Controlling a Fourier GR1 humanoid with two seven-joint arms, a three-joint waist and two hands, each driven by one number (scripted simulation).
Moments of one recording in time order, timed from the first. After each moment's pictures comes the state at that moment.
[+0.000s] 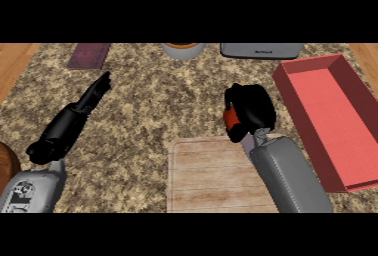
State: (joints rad) left arm -0.23 0.24 0.00 -1.56 -0.13 -0.24 -0.07; right arm -0.52 -0.02 0.20 -1.30 1.29 0.16 0.27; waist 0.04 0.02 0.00
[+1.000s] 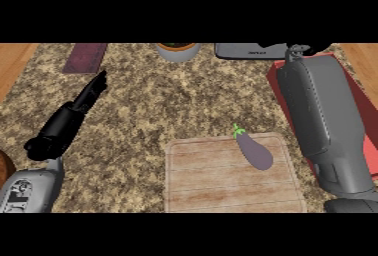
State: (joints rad) left arm -0.24 0.24 0.03 -1.55 -0.13 -0.24 -0.05; right arm -1.02 -0.13 -0.17 -1.00 1.37 -0.19 0.76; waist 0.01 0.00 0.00
